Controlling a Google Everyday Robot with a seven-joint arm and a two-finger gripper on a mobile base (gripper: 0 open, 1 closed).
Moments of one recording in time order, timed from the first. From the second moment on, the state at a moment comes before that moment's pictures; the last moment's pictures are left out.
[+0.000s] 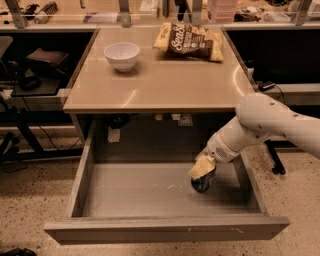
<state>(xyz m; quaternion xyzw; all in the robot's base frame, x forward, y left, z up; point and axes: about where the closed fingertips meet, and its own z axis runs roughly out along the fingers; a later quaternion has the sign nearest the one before) 0.525 -0.134 0.652 -0.46 0.85 0.20 0.15</state>
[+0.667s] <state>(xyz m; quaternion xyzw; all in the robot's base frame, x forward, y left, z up) 0.525 -0.134 0.658 -0.46 0.85 0.20 0.15</state>
